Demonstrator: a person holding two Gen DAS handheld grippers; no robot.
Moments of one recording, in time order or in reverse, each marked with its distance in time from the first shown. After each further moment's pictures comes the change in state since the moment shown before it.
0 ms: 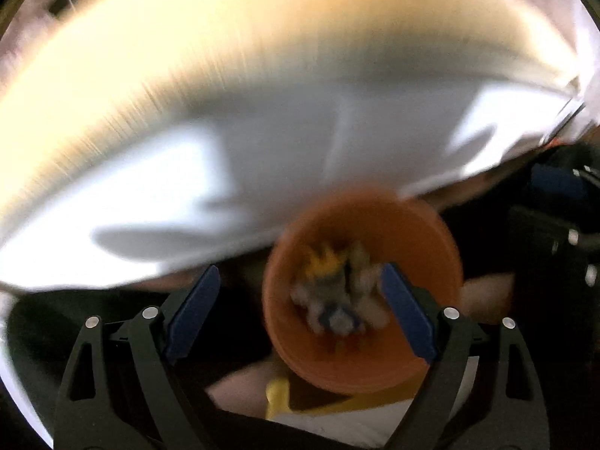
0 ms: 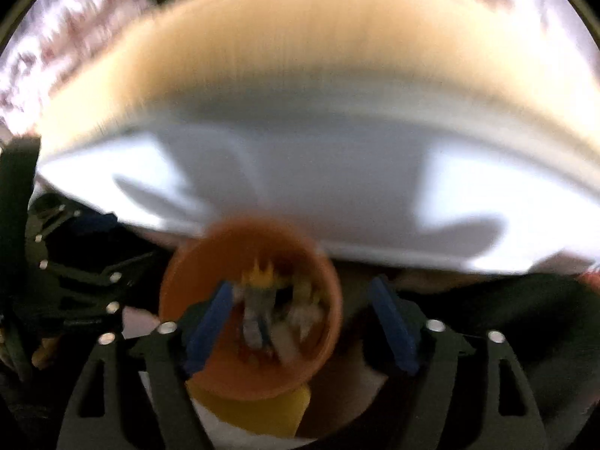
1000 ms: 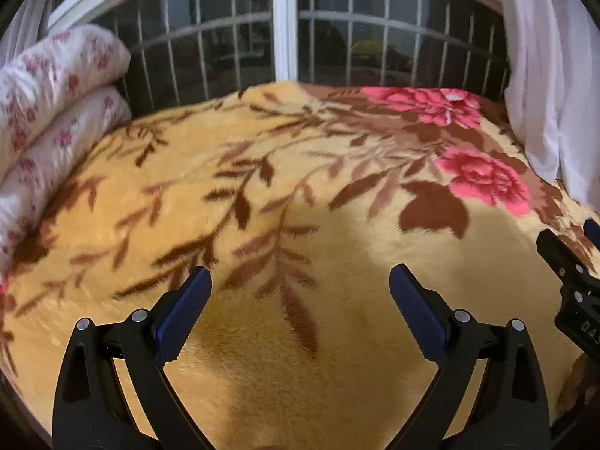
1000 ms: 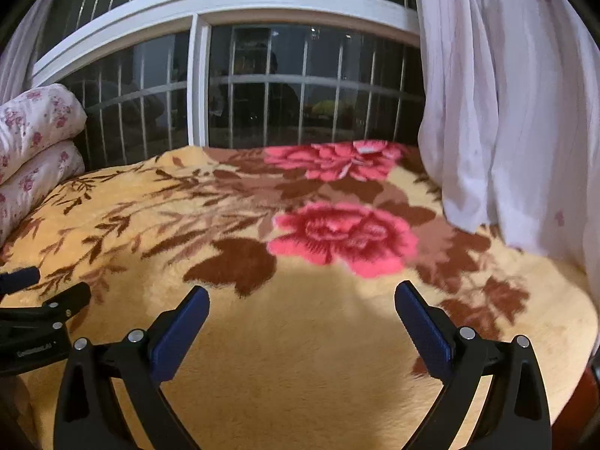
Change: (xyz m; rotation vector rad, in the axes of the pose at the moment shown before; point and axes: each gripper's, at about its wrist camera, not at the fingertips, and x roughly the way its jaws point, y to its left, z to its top) left arm -0.014 0.092 0.212 -0.245 -0.417 0.176; right arm 0.002 -0.017 0.224 0.067 -0.548 -0.305
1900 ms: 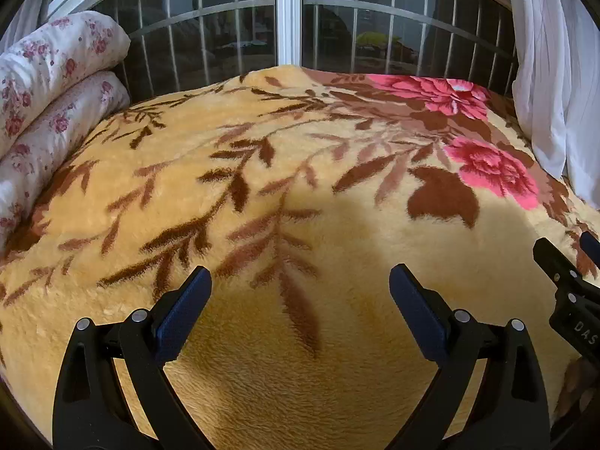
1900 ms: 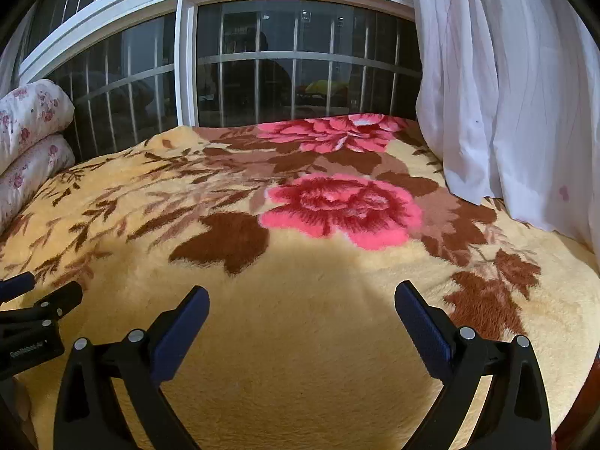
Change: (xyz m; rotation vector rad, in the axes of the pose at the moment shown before) left arm 0.012 0.001 -0.005 -0.014 0.033 -0.001; right arm 0.020 -0.003 -0.013 0.026 0.068 0.000
